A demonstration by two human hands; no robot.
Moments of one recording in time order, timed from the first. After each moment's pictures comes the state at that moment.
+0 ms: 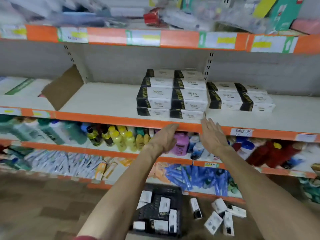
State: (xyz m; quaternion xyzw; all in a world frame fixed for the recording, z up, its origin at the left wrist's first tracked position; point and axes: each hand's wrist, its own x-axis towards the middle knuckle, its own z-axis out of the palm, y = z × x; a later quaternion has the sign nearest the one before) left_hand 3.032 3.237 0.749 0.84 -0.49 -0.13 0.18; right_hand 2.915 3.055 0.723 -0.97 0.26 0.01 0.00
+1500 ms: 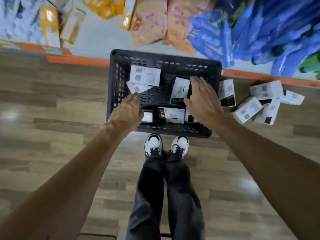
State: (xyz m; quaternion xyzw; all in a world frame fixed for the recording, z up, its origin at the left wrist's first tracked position) left_hand 3.037 3.443 0.134 0.88 -0.28 -0.38 0.05; right_hand 2.919 3.231 0.117 -0.93 0.24 0.22 0.19
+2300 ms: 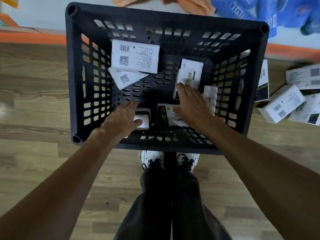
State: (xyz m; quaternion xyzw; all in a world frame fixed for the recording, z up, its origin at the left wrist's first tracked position) left_hand 3.036 3.456 -0.083 0.84 -0.28 -0.46 0.03; right_hand 2.918 3.258 -0.114 -0.91 0.18 0.28 0.24
